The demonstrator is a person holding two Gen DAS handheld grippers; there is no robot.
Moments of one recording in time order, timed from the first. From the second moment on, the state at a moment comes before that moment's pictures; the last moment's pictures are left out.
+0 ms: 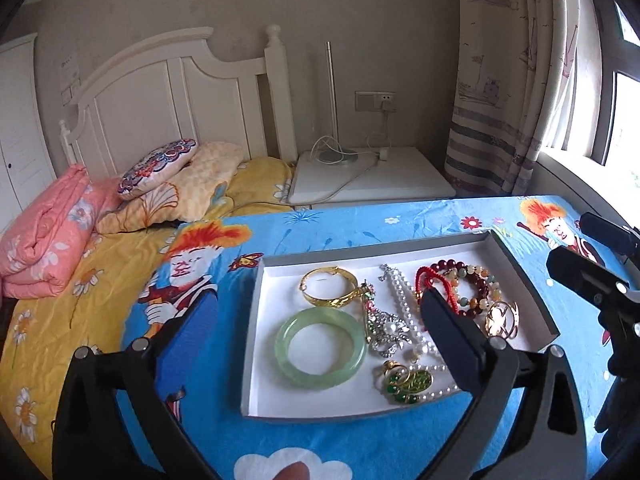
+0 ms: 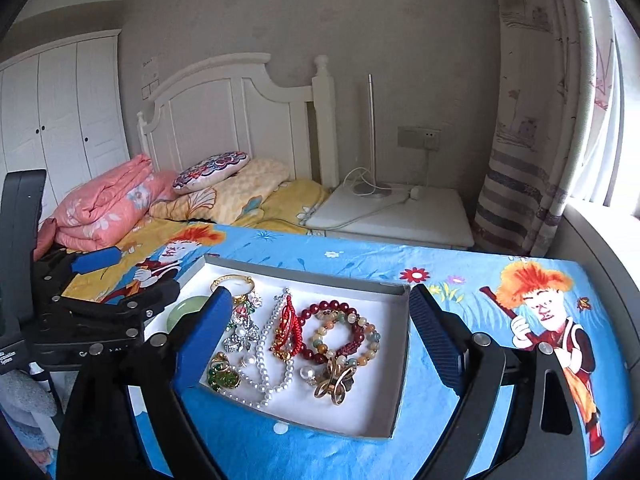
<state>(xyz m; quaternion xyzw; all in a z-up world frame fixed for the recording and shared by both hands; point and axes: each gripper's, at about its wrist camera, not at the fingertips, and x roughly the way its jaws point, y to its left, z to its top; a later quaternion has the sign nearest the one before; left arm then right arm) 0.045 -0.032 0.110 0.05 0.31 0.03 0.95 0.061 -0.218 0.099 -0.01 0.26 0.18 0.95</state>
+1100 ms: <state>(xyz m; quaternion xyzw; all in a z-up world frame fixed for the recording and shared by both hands) -0.013 -0.027 0.049 0.03 0.33 0.01 0.94 0.023 -0.198 0.031 -0.01 0.31 0.10 0.95</state>
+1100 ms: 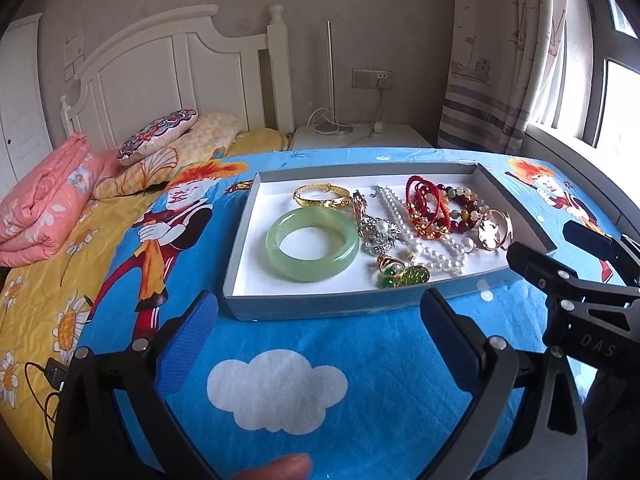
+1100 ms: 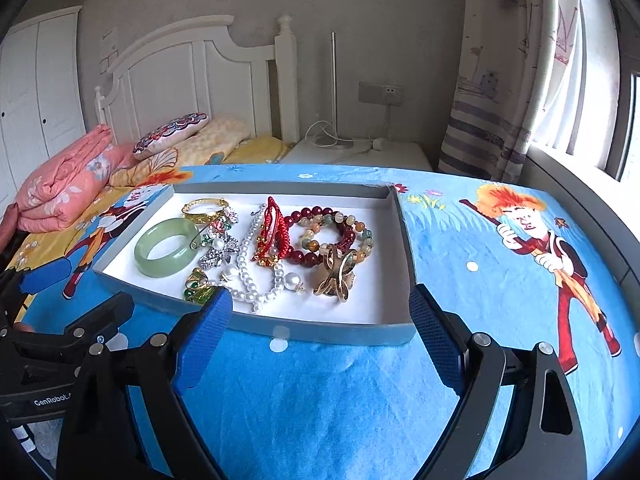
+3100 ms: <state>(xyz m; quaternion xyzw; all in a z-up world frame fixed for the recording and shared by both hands) -0.010 -0.021 0.041 0.01 0.34 0.02 0.94 0.023 -0.200 0.032 -0.02 0.31 0.09 0.95</state>
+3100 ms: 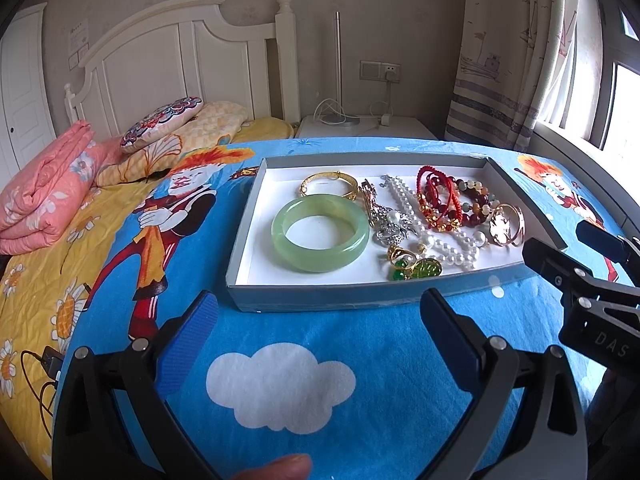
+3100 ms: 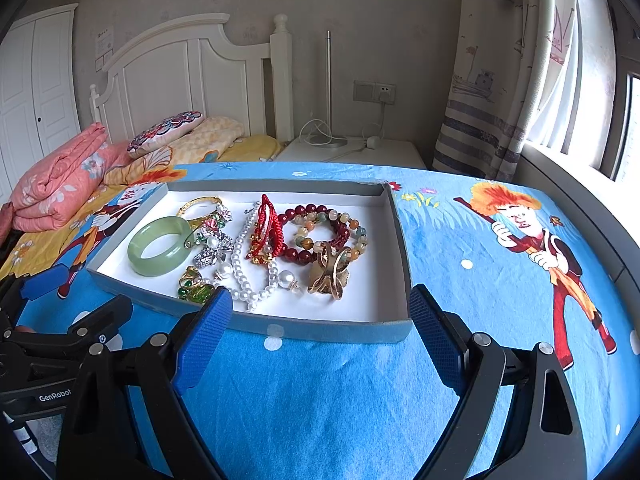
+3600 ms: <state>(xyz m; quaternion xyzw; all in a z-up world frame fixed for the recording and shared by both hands) -0.009 -0.018 0.041 0.00 0.34 0.02 0.94 0.025 -0.199 0.027 -0.02 0.31 0.09 0.94</state>
